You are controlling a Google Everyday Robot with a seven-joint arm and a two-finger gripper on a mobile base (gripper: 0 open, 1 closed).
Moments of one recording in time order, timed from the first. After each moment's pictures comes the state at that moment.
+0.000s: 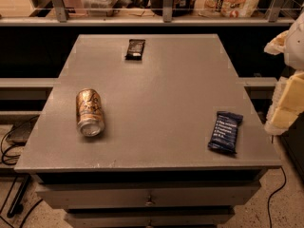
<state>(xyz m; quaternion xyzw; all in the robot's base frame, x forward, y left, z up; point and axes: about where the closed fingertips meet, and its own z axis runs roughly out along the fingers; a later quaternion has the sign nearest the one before) 0.438 -0.217 0.976 -0.60 0.78 -0.03 0.16</state>
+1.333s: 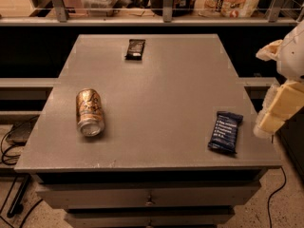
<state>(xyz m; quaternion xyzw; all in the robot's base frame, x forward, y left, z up) 0.447 -0.207 0.957 -0.60 0.77 0.00 0.20</state>
